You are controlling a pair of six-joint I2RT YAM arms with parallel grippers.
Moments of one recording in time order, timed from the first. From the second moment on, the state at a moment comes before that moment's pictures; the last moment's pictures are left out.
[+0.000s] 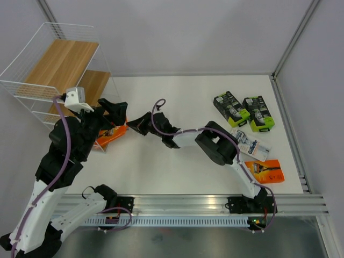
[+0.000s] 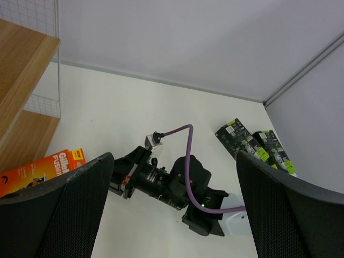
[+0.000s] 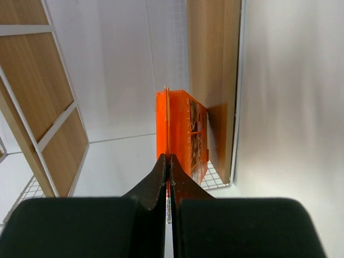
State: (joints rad) left arm -0.56 0.72 1.25 -0.58 -0.36 -0.44; right arm 0.91 2.34 1.49 0.70 -0.06 1.53
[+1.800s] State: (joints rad) left arm -0.56 0.63 1.21 -0.66 -0.42 -0.42; right arm 1.04 2.55 1.91 0.20 -0.10 1.34
